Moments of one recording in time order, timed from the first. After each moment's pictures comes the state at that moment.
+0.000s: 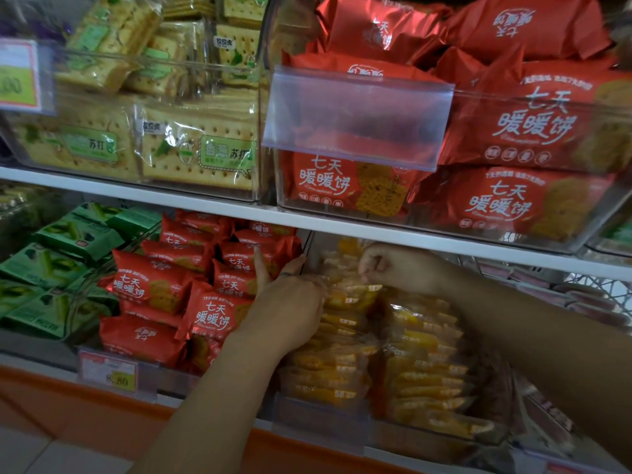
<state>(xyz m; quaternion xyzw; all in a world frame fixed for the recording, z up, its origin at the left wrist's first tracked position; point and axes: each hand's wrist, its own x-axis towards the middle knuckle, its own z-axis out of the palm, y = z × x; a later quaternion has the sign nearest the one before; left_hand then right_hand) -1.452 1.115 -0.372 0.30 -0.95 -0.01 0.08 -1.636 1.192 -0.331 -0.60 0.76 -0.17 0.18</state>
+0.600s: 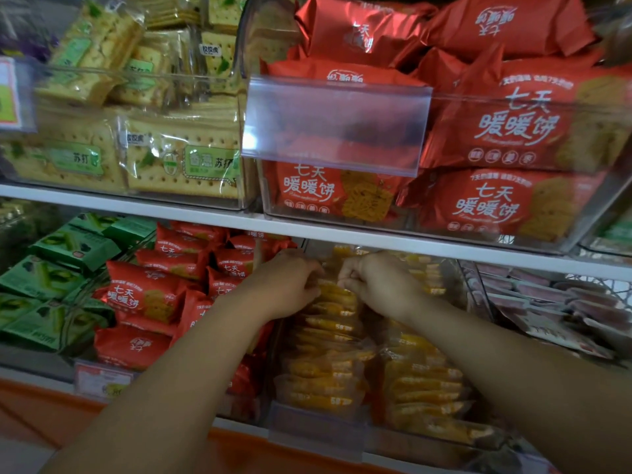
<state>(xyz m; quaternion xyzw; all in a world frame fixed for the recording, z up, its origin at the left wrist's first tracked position) -1.469 1.081 -0.346 0.25 -0.96 -0.07 0.04 -1.608 1.191 -0.352 -0.59 0.78 -0.18 0.01</state>
